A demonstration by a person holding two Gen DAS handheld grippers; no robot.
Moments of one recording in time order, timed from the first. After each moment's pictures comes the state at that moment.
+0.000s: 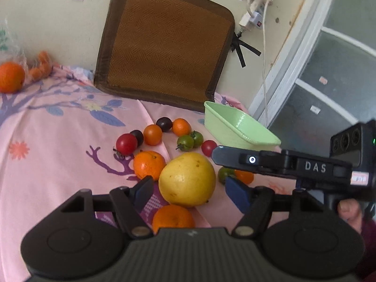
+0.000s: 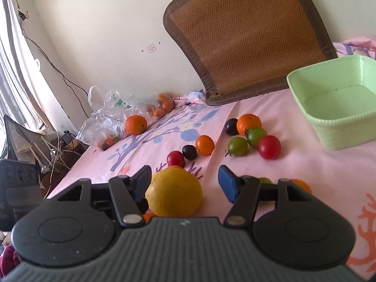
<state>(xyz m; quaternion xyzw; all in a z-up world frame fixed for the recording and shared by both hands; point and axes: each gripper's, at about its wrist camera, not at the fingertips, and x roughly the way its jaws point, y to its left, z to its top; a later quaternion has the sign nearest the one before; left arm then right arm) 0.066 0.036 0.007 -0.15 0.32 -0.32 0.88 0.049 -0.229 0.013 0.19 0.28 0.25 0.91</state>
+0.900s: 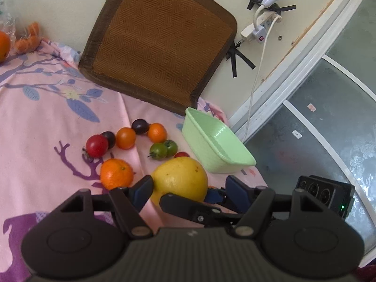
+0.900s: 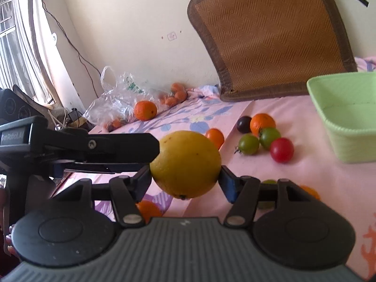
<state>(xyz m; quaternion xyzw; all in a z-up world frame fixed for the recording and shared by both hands) 0.090 0.018 0.025 -0.21 0.34 -0.35 0.85 0.051 -0.222 0.006 0.13 0.26 0.28 0.91</state>
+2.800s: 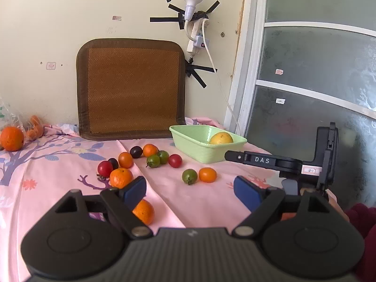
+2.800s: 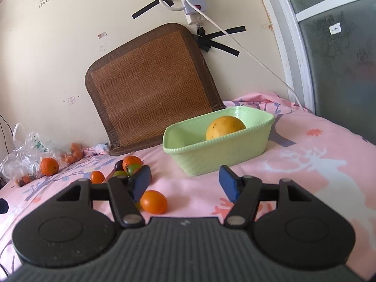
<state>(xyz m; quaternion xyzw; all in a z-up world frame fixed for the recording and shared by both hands) -0.038 0.005 0.030 -0.02 0.18 -0.33 0.93 -0.013 -0.287 -0.010 0.14 0.14 0.00 0.98</state>
